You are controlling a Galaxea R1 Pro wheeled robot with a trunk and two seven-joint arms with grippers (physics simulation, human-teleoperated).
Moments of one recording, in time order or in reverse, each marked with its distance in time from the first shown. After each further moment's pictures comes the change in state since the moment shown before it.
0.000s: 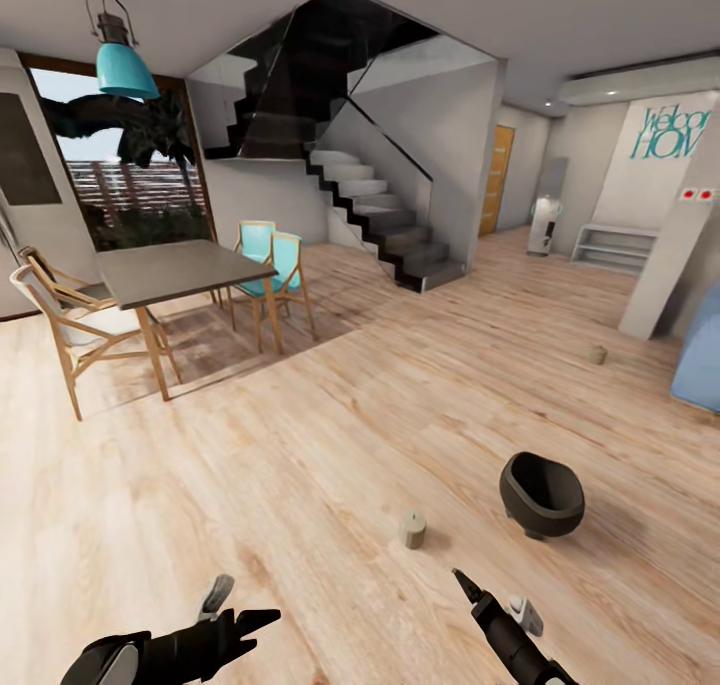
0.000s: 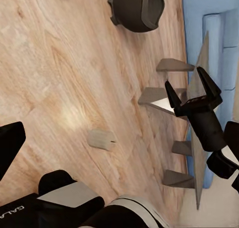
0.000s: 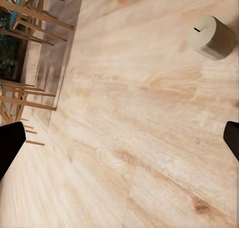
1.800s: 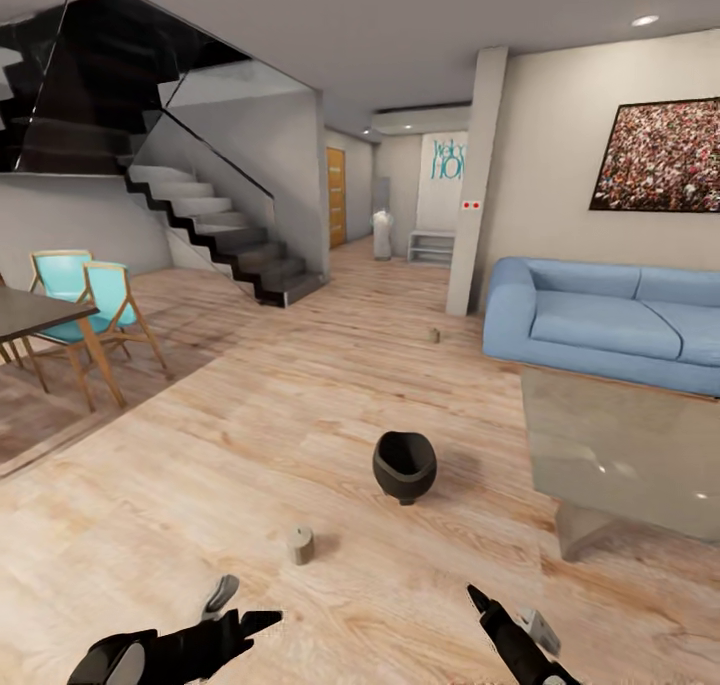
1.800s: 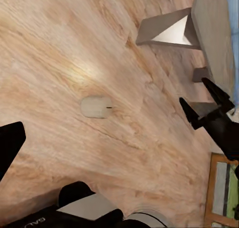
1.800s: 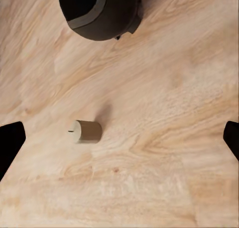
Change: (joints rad) left arm -0.002 -0.018 0.002 -0.007 -0.019 -0.036 0.096; right arm 0.000 0.001 -0.003 -0.010 0.003 -0.014 -0.267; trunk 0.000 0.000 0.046
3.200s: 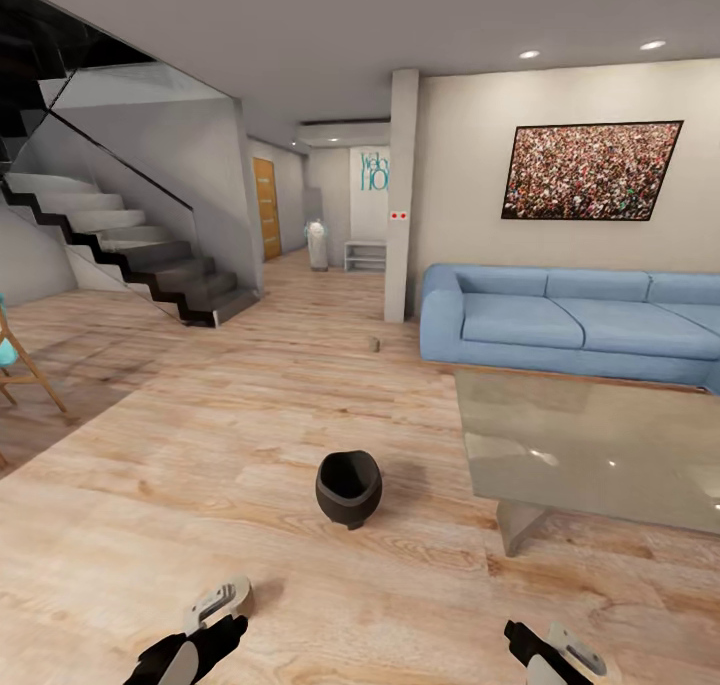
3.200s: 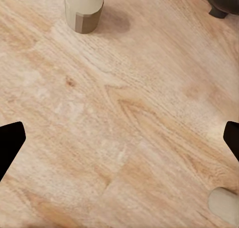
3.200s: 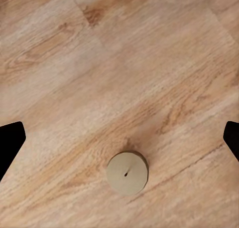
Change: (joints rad) left arm -0.077 -0.143 -0.004 0.186 0.010 -0.422 0.867; right arm -0.002 0.000 0.180 -0.095 0.091 -0.024 -0.709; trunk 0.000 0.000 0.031
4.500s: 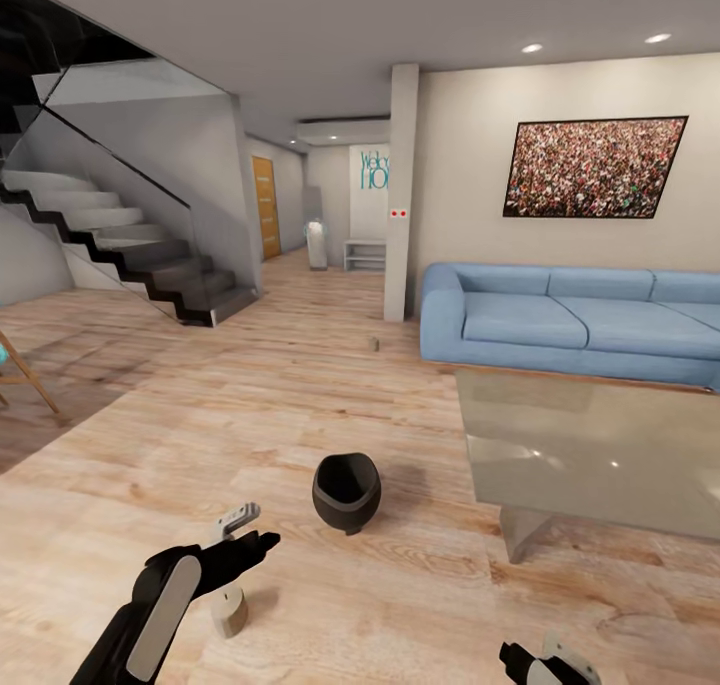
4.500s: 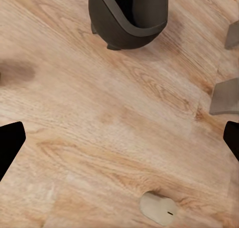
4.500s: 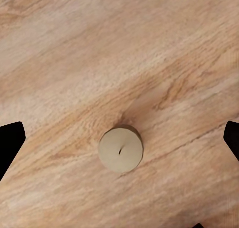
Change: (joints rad) left arm -0.002 -0.011 0.010 -0.521 0.063 0.403 0.001; right arm -0.002 -0.002 0.034 0.023 0.007 0.159 -0.007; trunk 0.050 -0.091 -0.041
